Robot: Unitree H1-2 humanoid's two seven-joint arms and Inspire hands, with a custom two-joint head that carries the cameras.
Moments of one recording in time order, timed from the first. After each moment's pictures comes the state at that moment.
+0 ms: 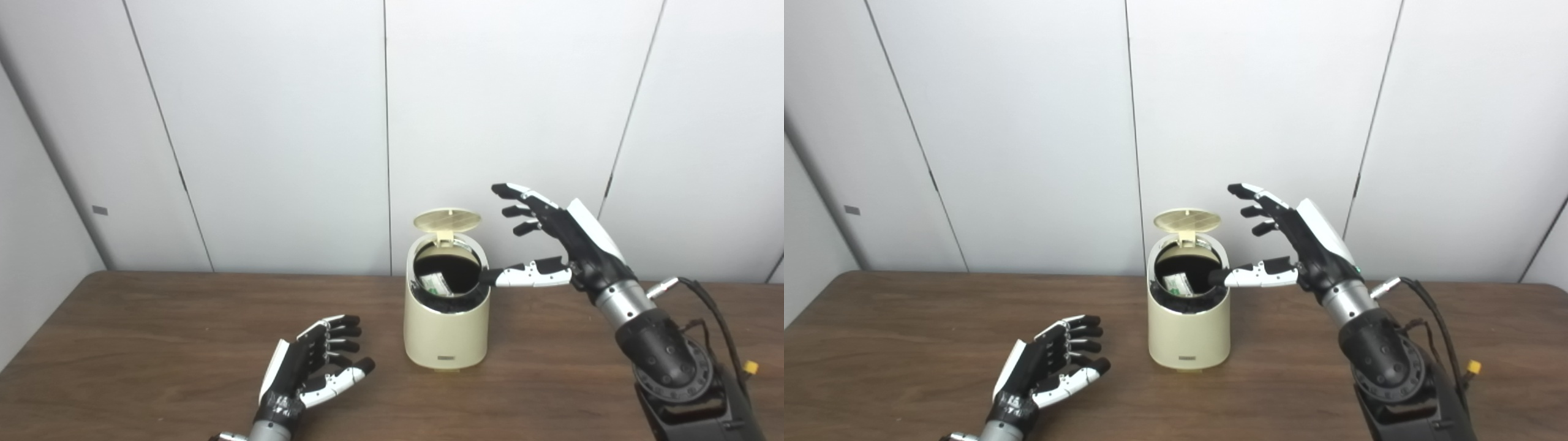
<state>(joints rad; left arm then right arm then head) -0.19 0.11 -0.04 0.11 0.05 -0.10 -0.05 -0.62 -0.29 0.15 -0.12 -0.41 0.21 0.22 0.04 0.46</state>
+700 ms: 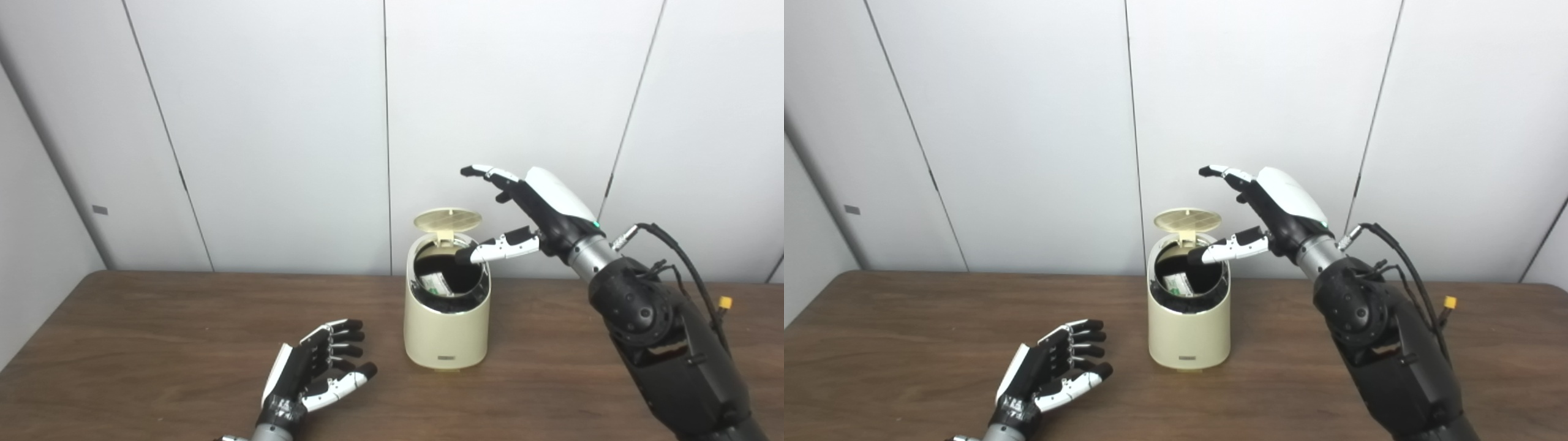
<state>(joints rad) -0.19 0.10 -0.03 0.12 0.04 -0.10 -0.06 -0.76 -0.33 0.26 0.02 -0.54 0.18 0.27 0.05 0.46</state>
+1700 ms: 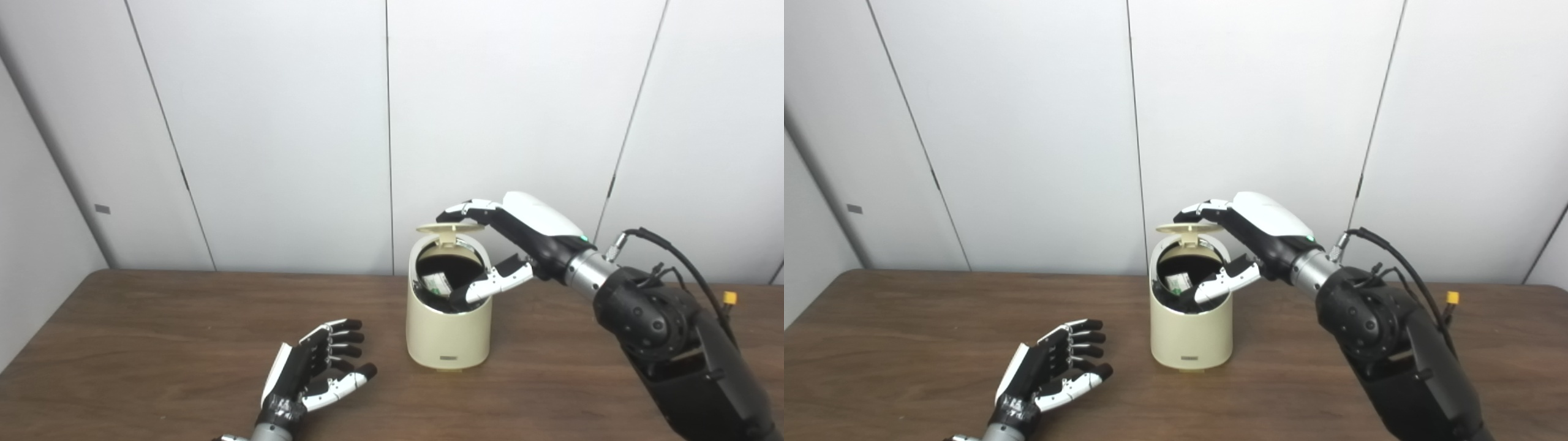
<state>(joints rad) -0.19 0.10 -0.02 0.12 0.06 -0.10 -0.06 -0.72 -0.41 0.30 -0.13 -0.54 0.15 0.48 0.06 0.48</state>
